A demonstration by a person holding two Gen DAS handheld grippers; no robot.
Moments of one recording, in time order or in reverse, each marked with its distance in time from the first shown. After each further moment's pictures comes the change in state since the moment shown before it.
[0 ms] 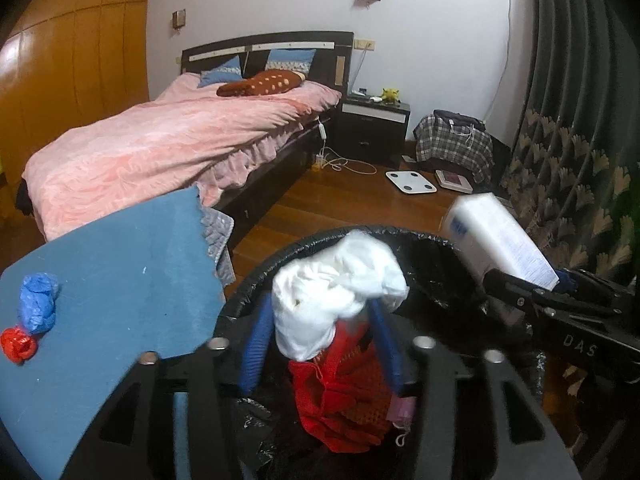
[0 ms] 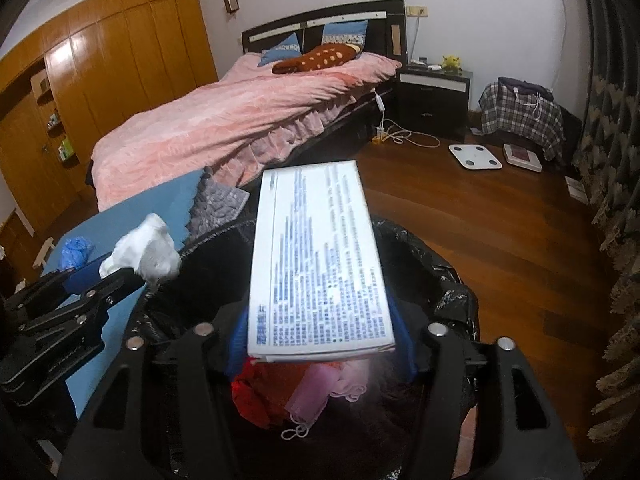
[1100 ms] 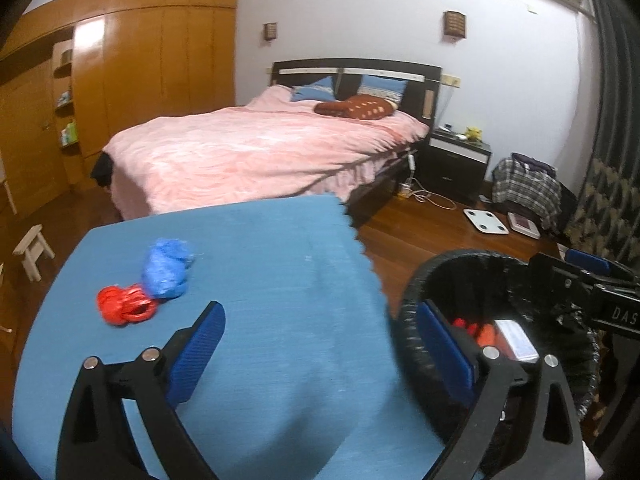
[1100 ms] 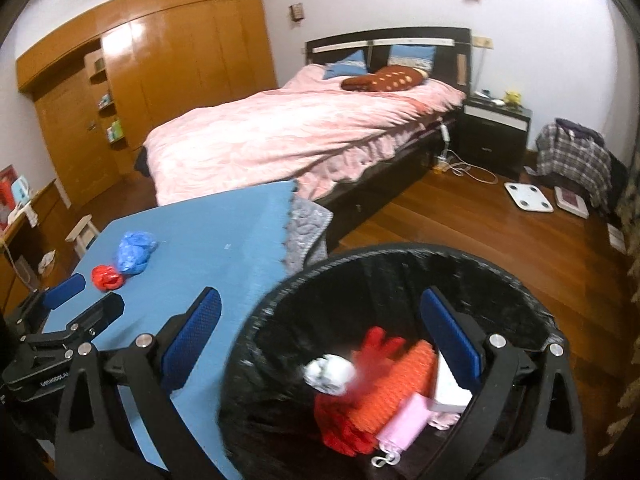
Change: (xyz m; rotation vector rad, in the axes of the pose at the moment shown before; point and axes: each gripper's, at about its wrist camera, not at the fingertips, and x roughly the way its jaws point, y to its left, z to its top) left arm -0.088 0.131 -0.037 -0.162 -0.099 0.258; right arm -0.007 0.133 0.024 -0.159 -0.066 0.187
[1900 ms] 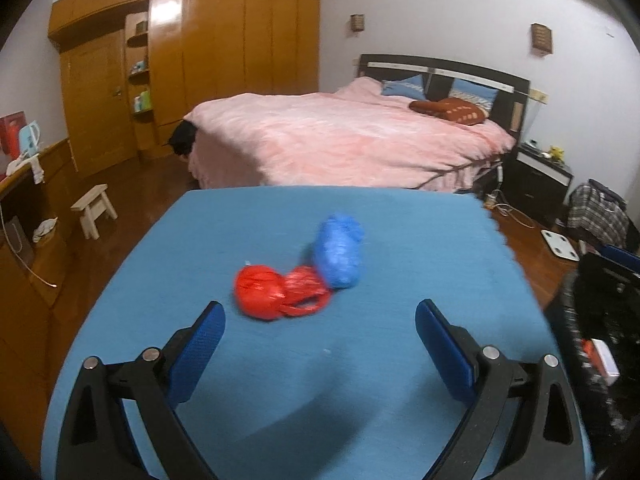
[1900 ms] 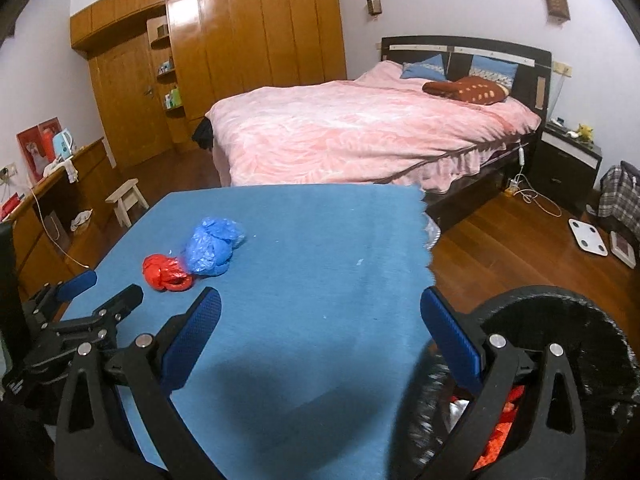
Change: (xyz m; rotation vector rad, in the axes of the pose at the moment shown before) left arm 0.023 0.163 -0.022 -0.140 0.027 0.241; right arm 0.073 0.142 0.017 -0.148 0.034 0.147
